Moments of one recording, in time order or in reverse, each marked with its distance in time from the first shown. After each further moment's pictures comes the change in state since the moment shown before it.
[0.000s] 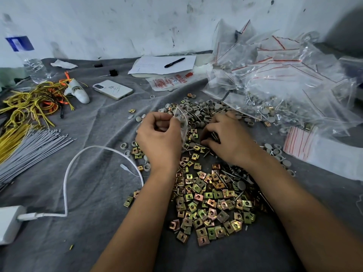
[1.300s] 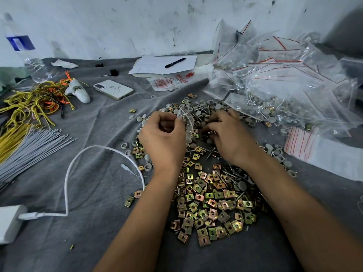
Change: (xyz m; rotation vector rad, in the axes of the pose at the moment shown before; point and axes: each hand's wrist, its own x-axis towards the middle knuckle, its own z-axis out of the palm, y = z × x) left_hand -0.006 0.004 -0.002 0.107 -0.040 0.071; right_hand 0.002 0.002 0.004 -0.031 0.043 -0.015
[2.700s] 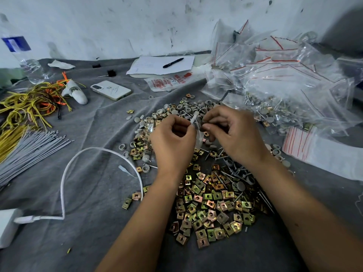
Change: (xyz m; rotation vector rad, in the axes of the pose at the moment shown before) left_hand -0.009 -0.002 0.004 0.102 -0.236 0.086; right_hand -0.012 -0.008 -0.018 0.620 0.258 -0.069
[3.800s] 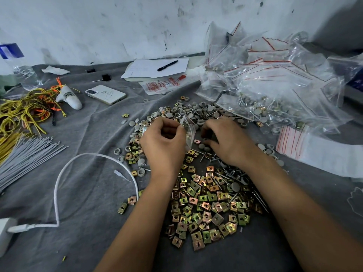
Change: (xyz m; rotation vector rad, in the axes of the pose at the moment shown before) left_hand 0.002 0.002 -0.001 -0.032 0.071 -0.059; right_hand 0.004 0.010 0.000 -0.538 -0.282 0.178
